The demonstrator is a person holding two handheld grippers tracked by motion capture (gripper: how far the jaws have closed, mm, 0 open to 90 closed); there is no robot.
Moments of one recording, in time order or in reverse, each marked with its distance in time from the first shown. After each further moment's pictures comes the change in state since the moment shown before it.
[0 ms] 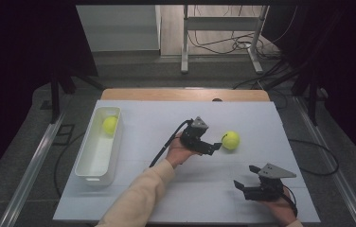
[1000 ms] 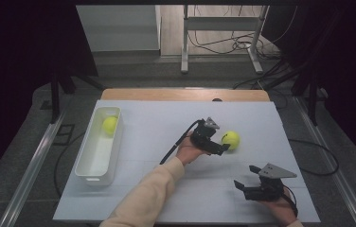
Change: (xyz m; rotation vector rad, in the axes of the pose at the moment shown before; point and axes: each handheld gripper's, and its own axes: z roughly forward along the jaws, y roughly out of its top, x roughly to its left) left arm -0.007 0.012 0.033 0.049 -0.009 0.017; right arm 0.000 0.000 -0.001 0.000 0.000 0.004
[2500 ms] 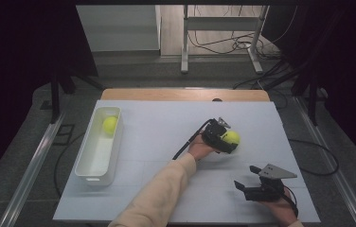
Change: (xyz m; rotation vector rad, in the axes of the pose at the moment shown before) left arm 0.005 0.013 0.053 0.082 0.008 0.012; right arm 0.000 -0.001 -0.001 0.000 0.001 -0.004
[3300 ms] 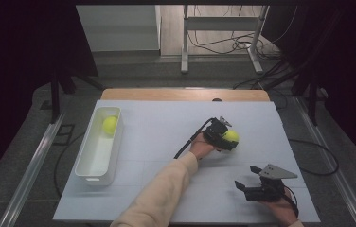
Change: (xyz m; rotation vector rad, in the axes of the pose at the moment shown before) left arm 0.003 0.005 0.001 0.019 -0.012 -0.028; right arm -0.001 -0.001 -0.001 0.002 -0.009 -0.002
